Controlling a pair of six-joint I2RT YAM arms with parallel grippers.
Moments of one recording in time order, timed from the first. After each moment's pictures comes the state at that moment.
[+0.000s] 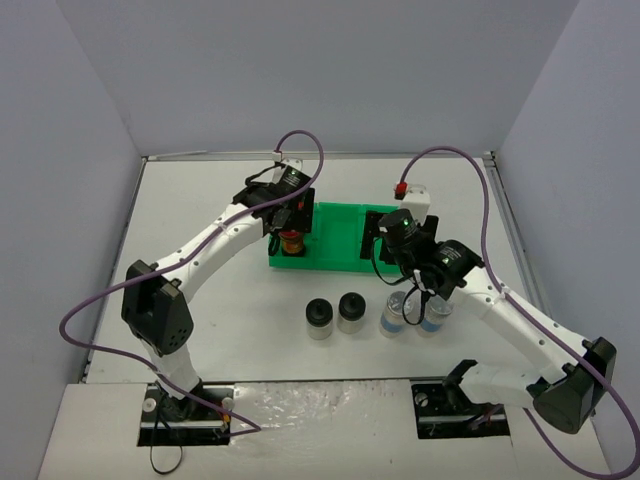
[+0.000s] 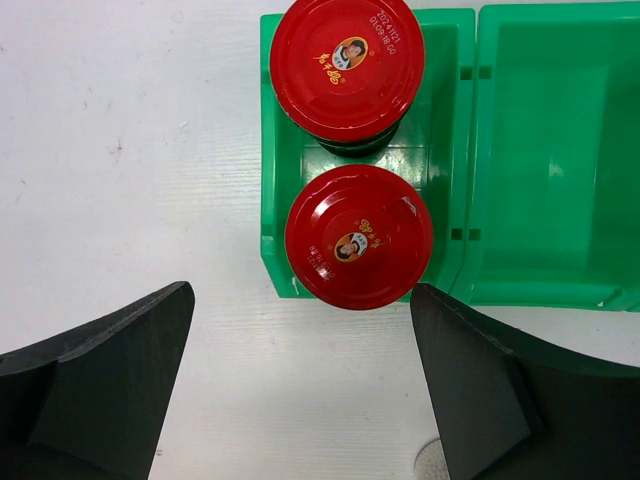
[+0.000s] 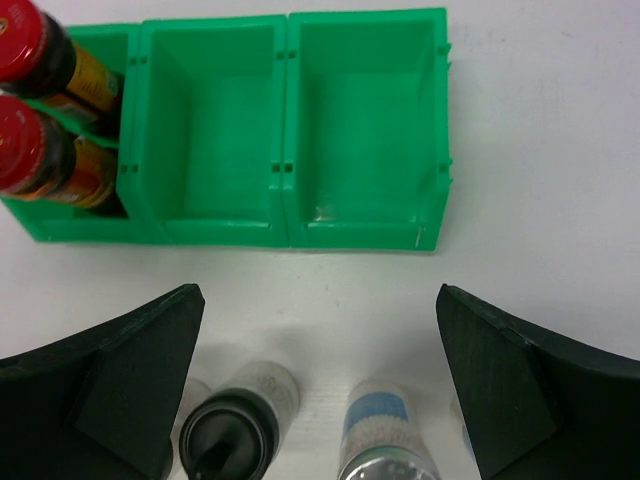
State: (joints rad) left arm -0.64 1.75 1.64 -0.83 -0.43 -0.42; right arm 0.72 1.17 1.09 -0.66 0.51 0.57
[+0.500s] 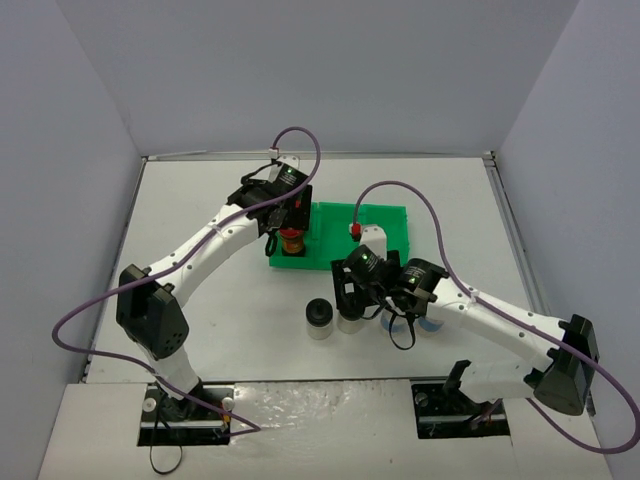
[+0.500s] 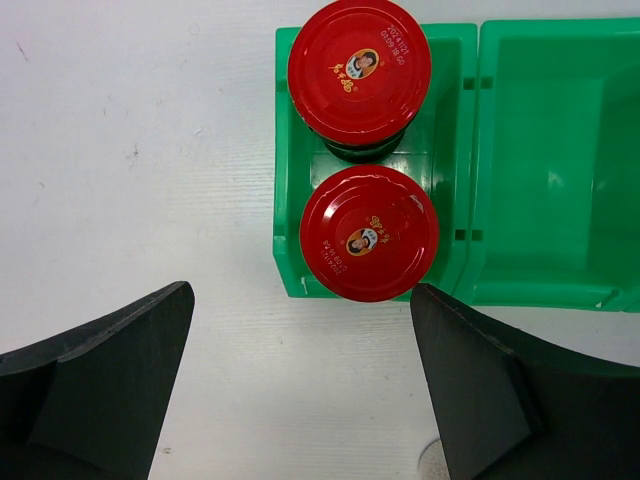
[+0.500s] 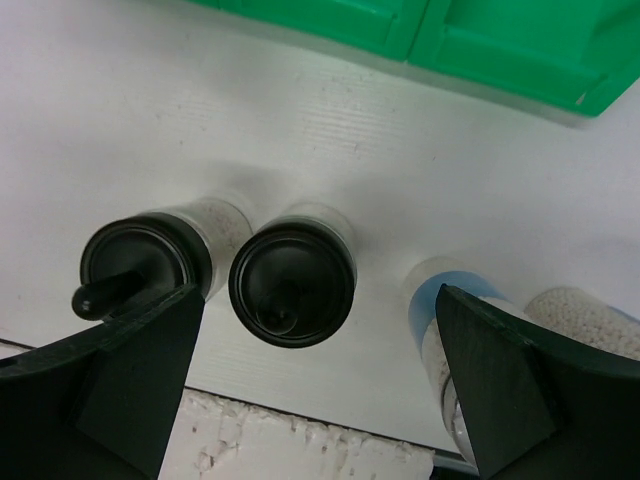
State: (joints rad) left arm -0.64 1.72 1.64 -0.83 -0.44 -0.41; right arm 0.95 1.23 1.03 -0.78 0.37 0.66
